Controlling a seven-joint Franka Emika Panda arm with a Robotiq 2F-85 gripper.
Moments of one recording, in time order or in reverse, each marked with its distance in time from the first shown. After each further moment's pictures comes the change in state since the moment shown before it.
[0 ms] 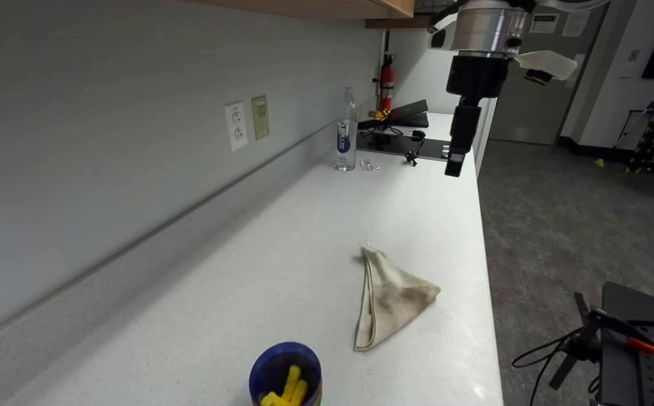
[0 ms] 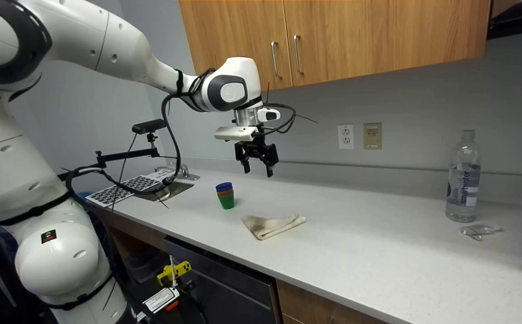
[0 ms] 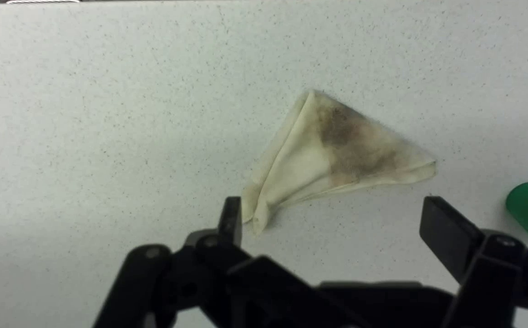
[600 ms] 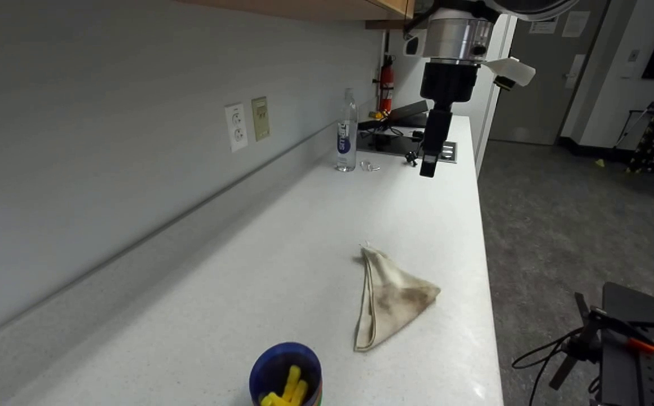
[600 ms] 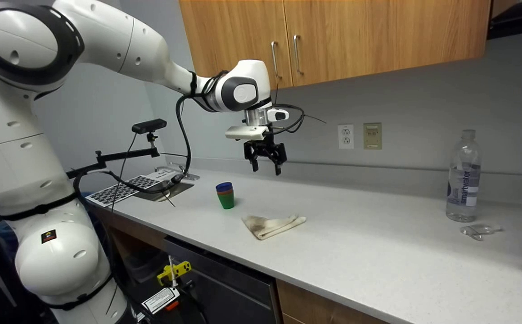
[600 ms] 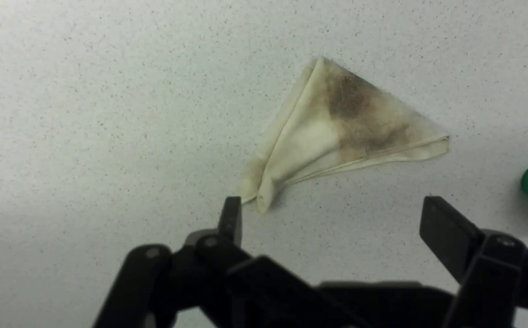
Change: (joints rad) arm 0.000 0.110 0.004 0.107 0.000 0.000 0.000
